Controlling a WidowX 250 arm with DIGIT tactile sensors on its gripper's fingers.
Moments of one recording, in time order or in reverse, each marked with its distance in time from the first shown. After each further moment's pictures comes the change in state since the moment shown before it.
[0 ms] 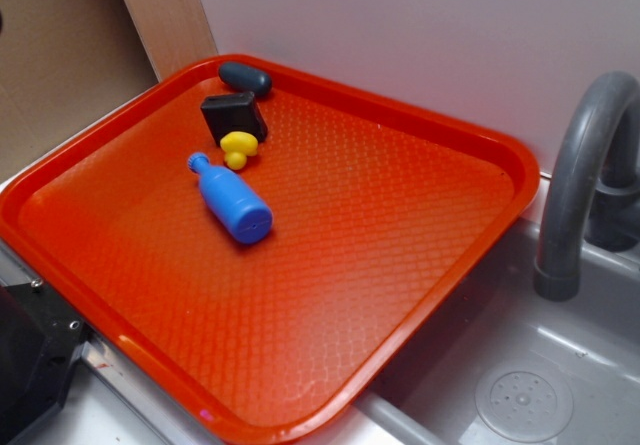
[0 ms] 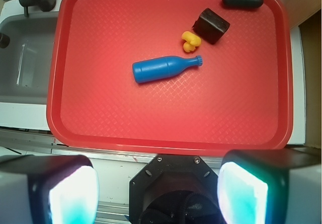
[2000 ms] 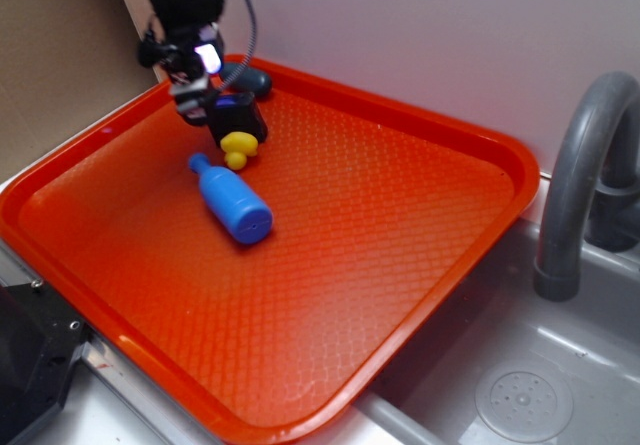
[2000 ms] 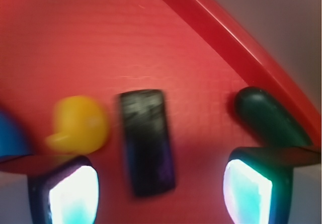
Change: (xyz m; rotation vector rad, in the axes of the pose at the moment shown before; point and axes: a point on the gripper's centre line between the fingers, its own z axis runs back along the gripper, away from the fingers) arm 0.152 0.108 -0.187 0.056 0.027 -0.735
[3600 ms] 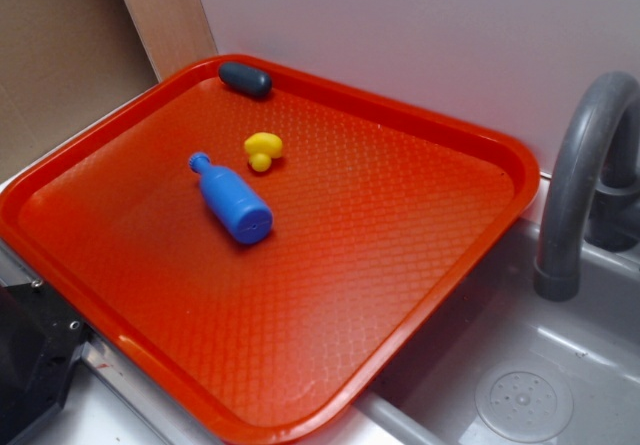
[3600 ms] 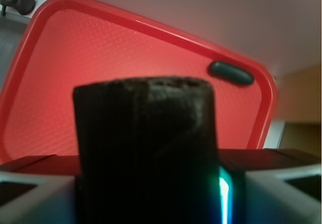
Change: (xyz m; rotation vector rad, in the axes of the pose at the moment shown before) arm 0.008 -0.078 0.169 -0.013 0.021 0.374
